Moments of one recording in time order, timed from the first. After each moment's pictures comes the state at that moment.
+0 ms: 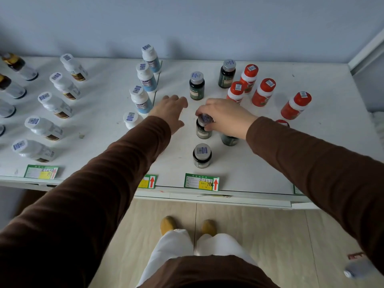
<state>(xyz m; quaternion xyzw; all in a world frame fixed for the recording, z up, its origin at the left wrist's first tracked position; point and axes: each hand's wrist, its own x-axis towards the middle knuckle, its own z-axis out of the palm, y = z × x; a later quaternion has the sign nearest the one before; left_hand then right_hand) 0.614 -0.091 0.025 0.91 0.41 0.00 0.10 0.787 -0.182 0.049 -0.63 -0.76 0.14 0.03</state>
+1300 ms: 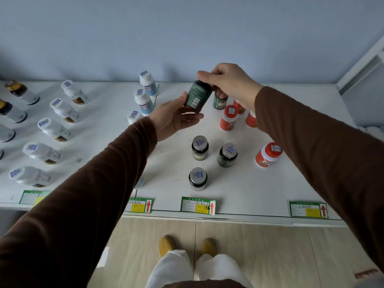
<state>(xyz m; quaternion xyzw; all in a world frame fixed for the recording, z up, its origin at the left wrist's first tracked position) 0.643 -0.059 0.056 0.44 0.29 0.19 0.83 0.838 -0.107 0.119 -0.71 -0.49 0.34 0.37</state>
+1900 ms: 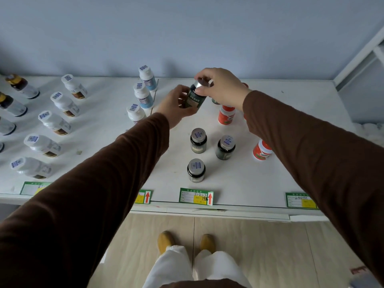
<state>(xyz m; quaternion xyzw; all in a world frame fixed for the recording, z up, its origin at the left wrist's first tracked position) 0.653 -0.069 0.050 0.76 0.42 0.22 0.45 0.820 -0.126 0.112 -0.70 -0.64 0.22 0.24</state>
